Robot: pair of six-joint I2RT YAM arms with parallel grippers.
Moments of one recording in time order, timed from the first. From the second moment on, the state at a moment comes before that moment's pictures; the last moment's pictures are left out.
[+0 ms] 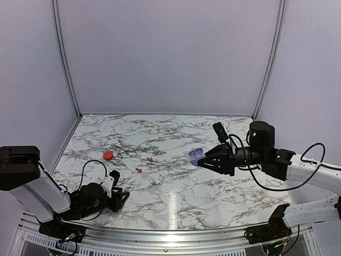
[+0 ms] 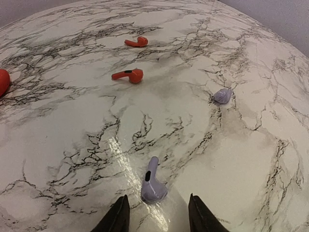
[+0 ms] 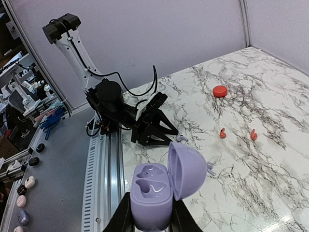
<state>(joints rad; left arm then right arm) -1.07 1.54 0.07 0.93 -0.35 -0.37 0.68 1.04 0.65 0.10 -0.79 0.14</state>
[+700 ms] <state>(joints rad) -1.07 1.69 0.10 1.09 -0.37 -0.32 0.68 1.04 0.65 0.10 -0.79 0.13</state>
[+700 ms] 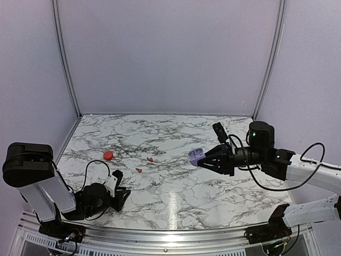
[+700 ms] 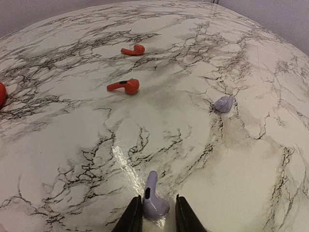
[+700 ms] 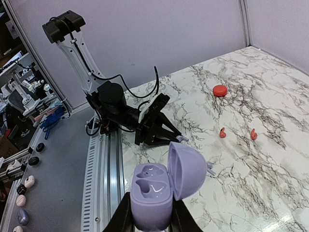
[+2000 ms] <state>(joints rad) -1.05 1.75 0.16 1.09 -0.36 -0.31 0.68 1.04 0.65 0.10 -0.79 0.13</state>
